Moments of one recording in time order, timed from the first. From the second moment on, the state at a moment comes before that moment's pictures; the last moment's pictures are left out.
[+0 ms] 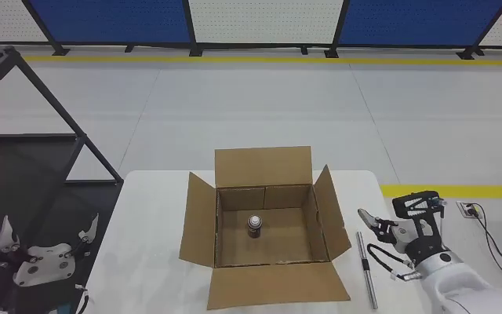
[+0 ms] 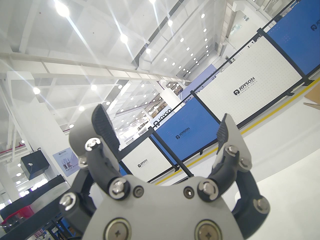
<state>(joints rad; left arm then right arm) 1.56 -1.23 -1.93 -1.99 1.90 0.17 0.61 -1.36 -1.22 1.71 -2.23 -1.21 -0.08 0.73</state>
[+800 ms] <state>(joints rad) 1.56 -1.23 -1.93 -1.99 1.90 0.17 0.61 -1.43 -1.22 1.71 -2.13 -1.41 0.01 0.64</state>
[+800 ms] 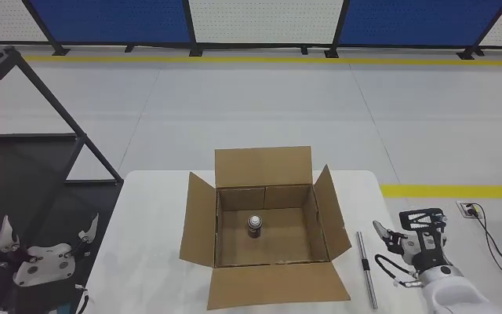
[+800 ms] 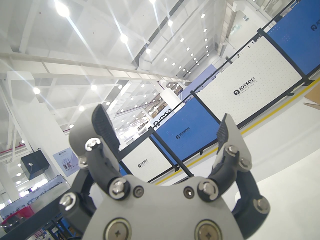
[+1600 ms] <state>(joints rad) 1.56 -1.23 -1.93 -1.99 1.90 0.17 0.61 -1.42 -1.20 1.71 -1.95 -1.43 -0.22 0.91</state>
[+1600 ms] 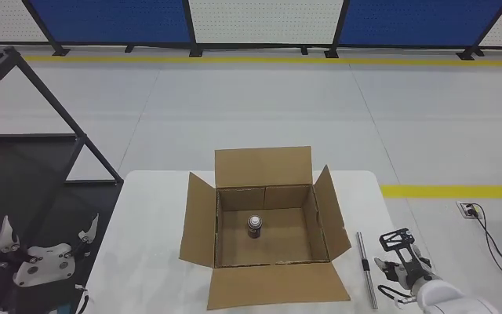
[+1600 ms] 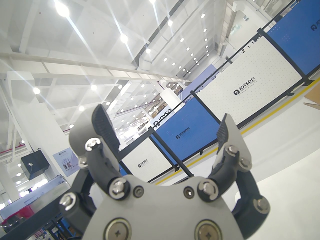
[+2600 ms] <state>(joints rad) 1.56 -1.23 -1.93 -1.99 1.90 0.17 0.61 -1.12 -1.22 1.54 -1.70 -1.36 -0.10 1.35</state>
